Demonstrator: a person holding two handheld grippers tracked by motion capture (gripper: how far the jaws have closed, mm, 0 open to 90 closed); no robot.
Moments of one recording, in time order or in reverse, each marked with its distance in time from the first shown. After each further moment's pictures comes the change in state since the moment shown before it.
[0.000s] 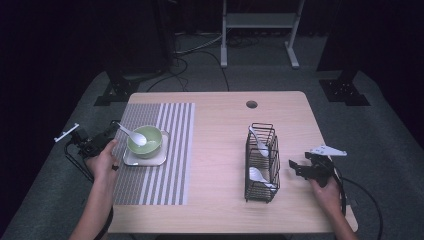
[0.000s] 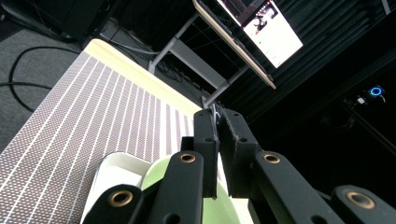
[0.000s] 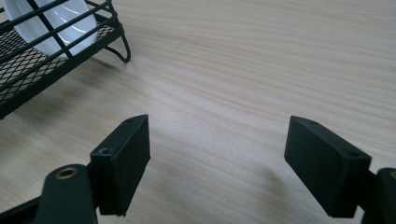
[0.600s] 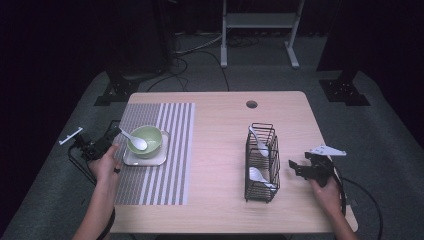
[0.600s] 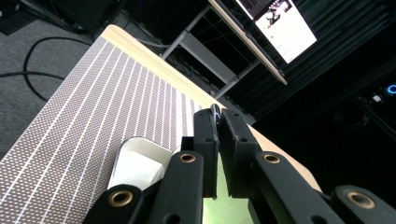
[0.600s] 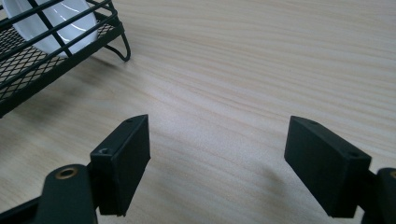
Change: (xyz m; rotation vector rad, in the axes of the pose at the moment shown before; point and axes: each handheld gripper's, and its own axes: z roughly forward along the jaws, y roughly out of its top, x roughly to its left) left arm 0.014 -0.012 0.005 0.022 0.037 -0.010; right arm 0.000 0.000 0.000 0.003 -0.001 -0.005
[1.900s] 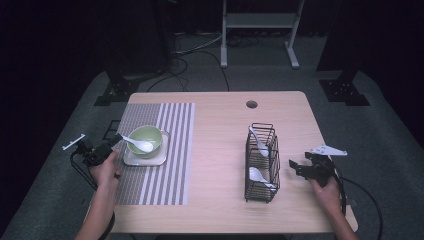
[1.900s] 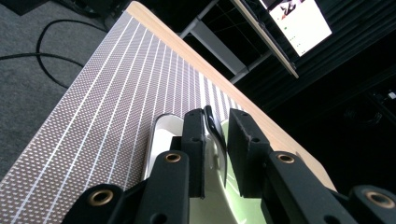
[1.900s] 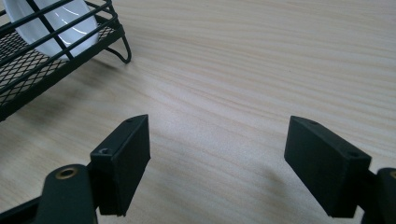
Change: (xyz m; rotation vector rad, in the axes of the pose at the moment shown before) left arm 0.027 -0.015 0.003 0.042 0.033 -0.036; right arm -0.002 0.000 -0.001 -0.007 0.010 0.011
